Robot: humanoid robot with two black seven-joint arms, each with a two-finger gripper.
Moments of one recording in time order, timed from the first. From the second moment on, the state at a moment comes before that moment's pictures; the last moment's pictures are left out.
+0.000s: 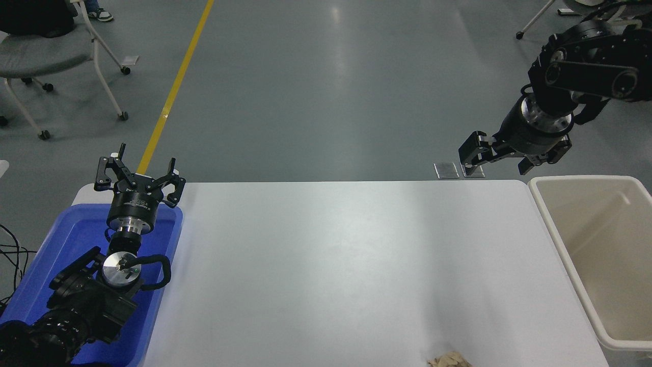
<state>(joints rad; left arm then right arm) -0.66 0.16 -0.93 -0.29 -0.24 -0.66 -0.40 1.89 -0.33 -1.06 0.96 -0.26 0.79 -0.17</state>
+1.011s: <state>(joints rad) -0.66 0.16 -0.93 -0.29 -0.24 -0.66 -0.40 1.89 -0.33 -1.06 0.96 -0.26 0.79 -0.17</state>
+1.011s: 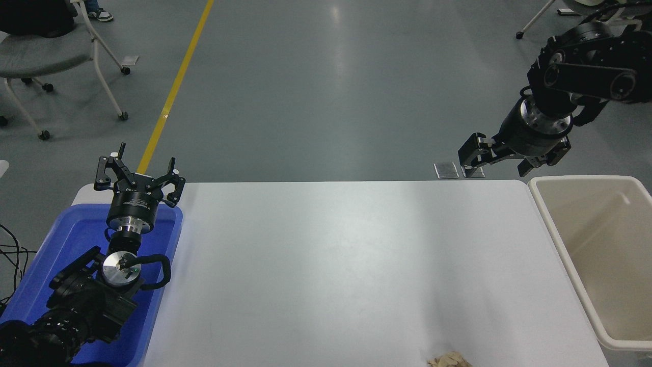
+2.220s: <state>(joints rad) -0.66 0.16 -0.93 -0.29 -0.24 -0.66 -0.40 1.89 -0.32 -1.12 0.97 -0.25 0.79 -0.17</state>
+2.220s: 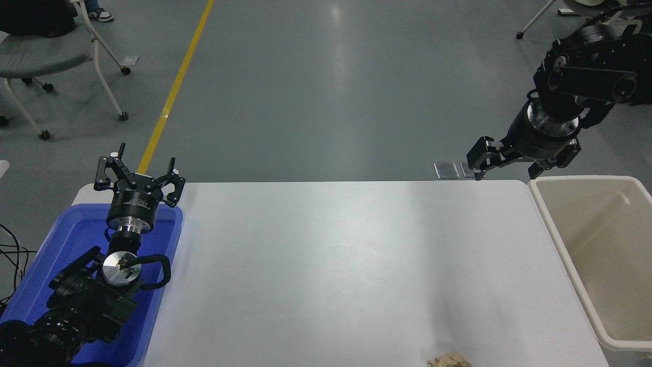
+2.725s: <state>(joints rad) -0.66 0.16 -0.93 -0.29 -0.24 -0.66 -0.40 1.86 -0.32 -1.12 0.97 -0.25 0.79 -0.17</state>
